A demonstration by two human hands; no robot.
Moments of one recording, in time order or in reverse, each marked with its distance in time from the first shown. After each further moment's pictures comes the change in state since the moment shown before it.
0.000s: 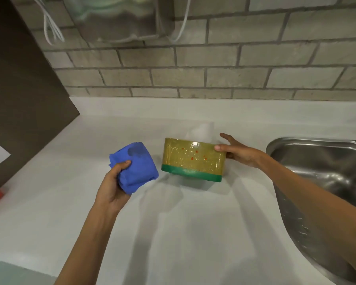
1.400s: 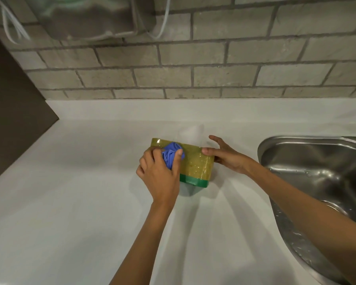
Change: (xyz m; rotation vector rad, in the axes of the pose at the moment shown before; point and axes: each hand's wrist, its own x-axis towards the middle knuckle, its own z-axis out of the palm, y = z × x) left_hand 0.048 -0.089 0.101 1.382 0.468 0.814; right_hand 0.017 0.010 0.001 0.104 0.031 -0.032
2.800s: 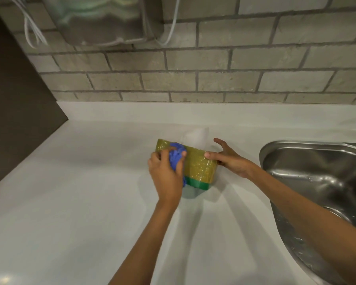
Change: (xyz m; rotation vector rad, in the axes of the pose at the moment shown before) left_hand -0.005 0.002 0.000 -0.312 0.015 -0.006; right_hand -0.018 -0.007 0.009 -0.084 0.067 0.004
